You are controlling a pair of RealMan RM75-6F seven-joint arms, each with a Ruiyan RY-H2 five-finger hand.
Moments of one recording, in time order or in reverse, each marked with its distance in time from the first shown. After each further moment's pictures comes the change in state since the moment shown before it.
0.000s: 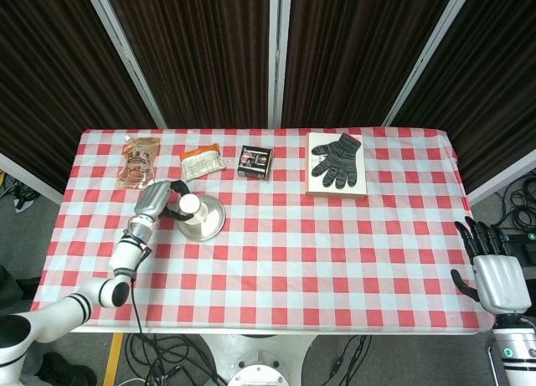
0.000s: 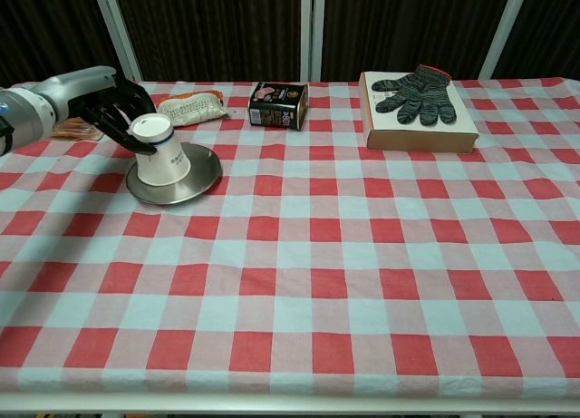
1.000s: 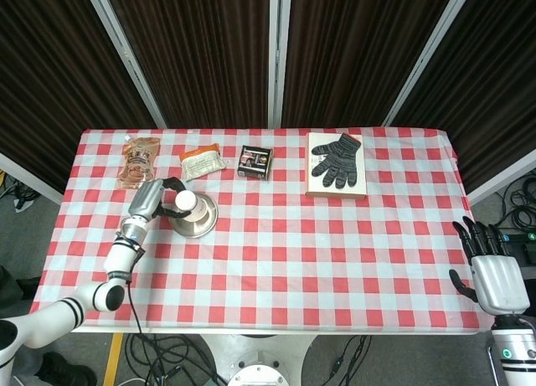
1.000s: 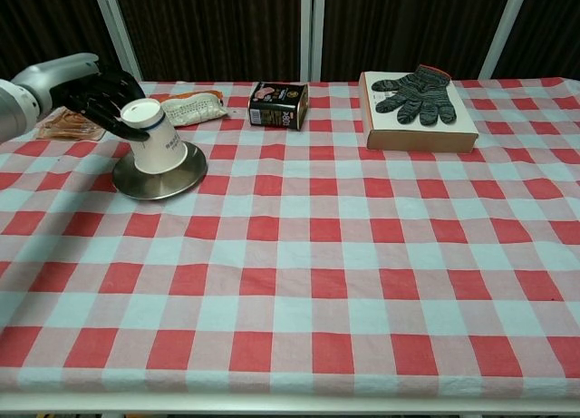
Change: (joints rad) left arm 0.051 0.062 -0.029 -0.111 0.023 0.058 -0.093; right arm -0.003 0.005 -0.001 -0.013 -0.012 0.014 -0.007
